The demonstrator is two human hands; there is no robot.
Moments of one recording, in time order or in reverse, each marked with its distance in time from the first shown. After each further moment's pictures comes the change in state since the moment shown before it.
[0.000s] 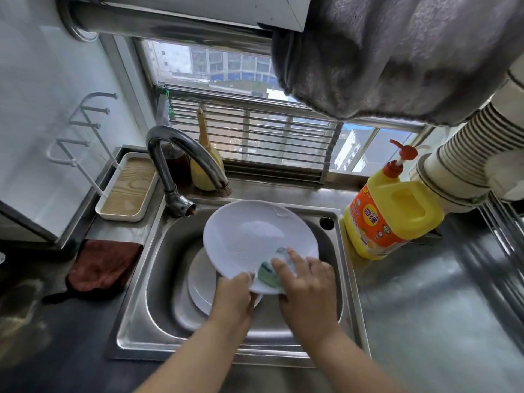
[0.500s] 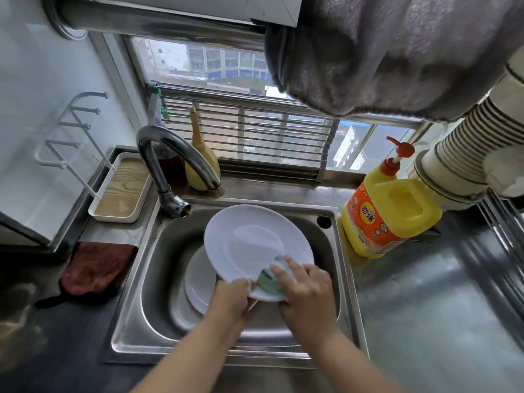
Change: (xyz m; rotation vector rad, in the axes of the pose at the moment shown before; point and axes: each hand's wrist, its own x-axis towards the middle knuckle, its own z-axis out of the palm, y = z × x) left_hand 0.004 -0.006 -0.002 0.048 -0.010 -0.095; right_hand -0.013 0.014 0.016 0.066 -0.045 -0.019
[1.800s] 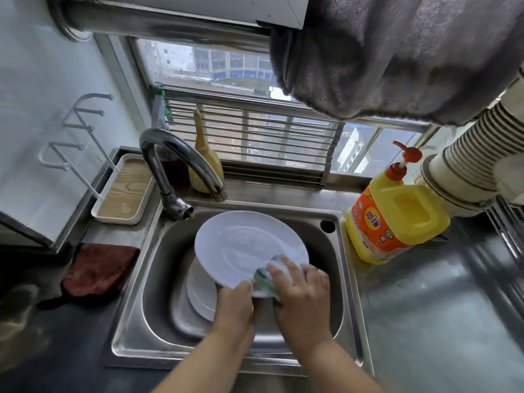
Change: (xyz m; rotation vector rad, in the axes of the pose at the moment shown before) left_hand 0.001 -0.008 0.007 -0.100 0.053 0.101; right_hand 0.015 -0.016 -0.006 0.023 -0.026 0.093
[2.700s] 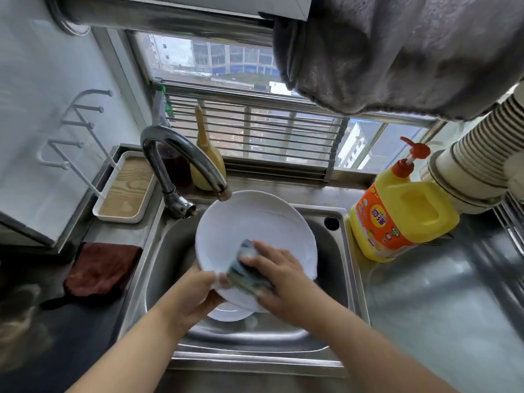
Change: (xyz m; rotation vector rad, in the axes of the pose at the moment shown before) left_hand 0.026 0.063 -0.051 0.232 -0.409 -0.051; right_hand 0.042 -0.011 -0.020 0.387 -0.530 -0.165
